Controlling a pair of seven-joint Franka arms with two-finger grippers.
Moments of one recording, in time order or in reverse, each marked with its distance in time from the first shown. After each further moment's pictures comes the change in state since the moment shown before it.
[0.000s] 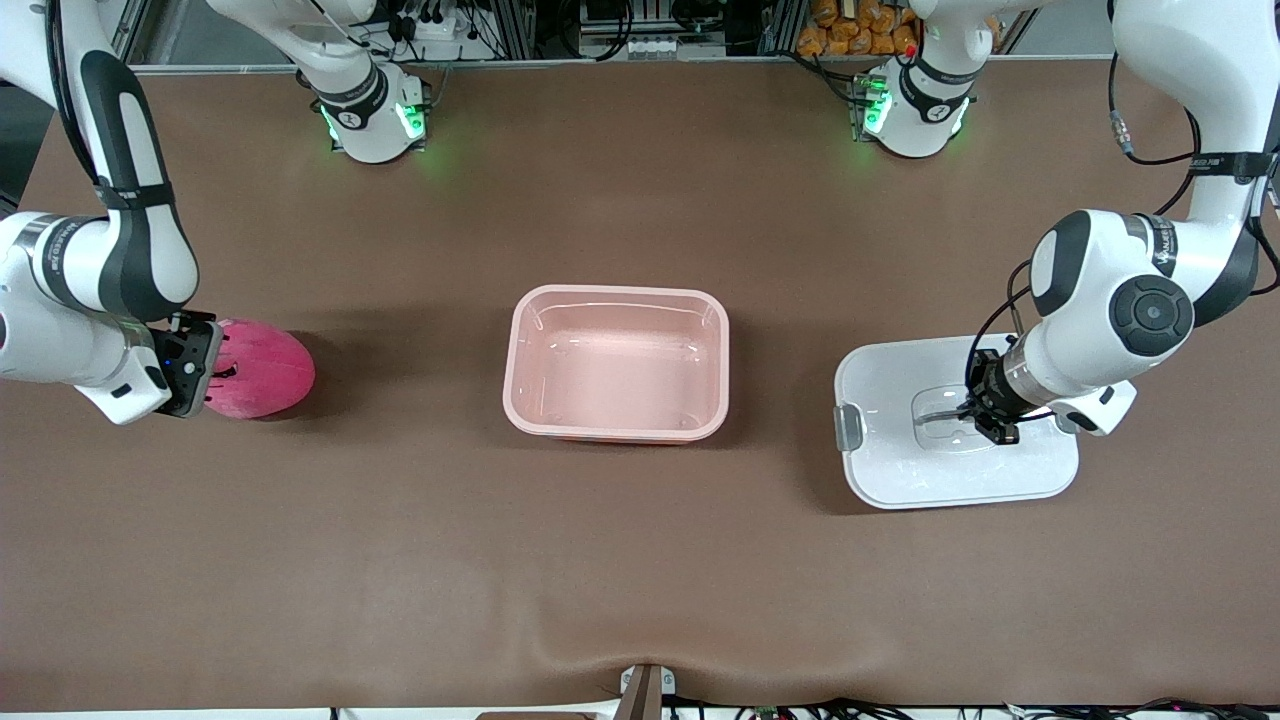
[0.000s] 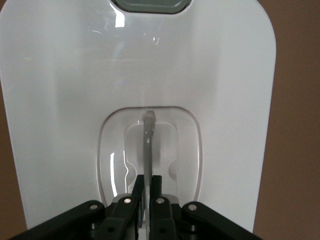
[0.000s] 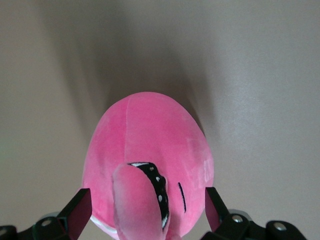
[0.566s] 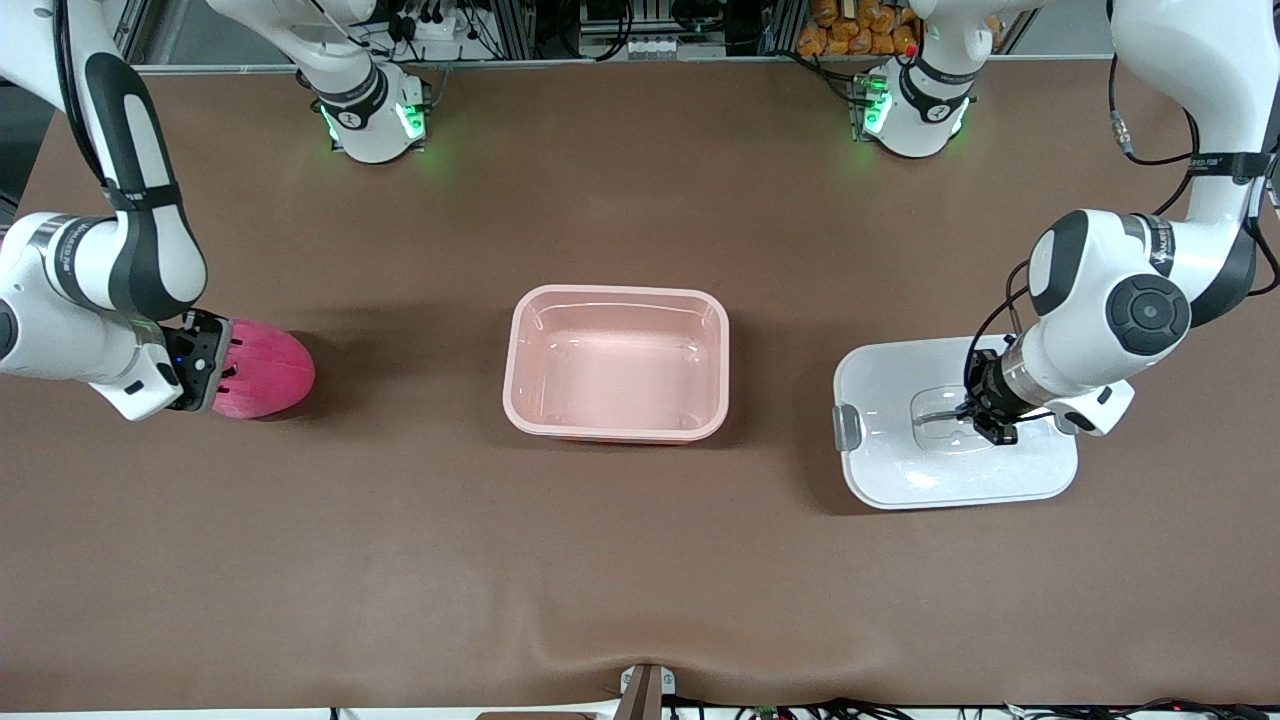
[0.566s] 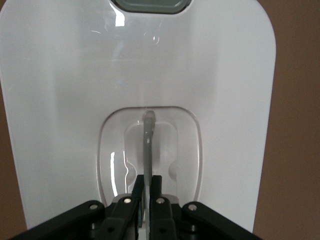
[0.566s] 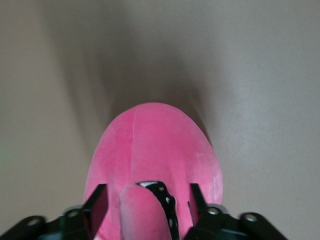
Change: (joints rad) left arm -0.003 0.000 -0.003 -0.001 0.004 0.004 0.000; right arm 0.000 -0.004 0.003 -0.040 0.042 0.029 -0.042
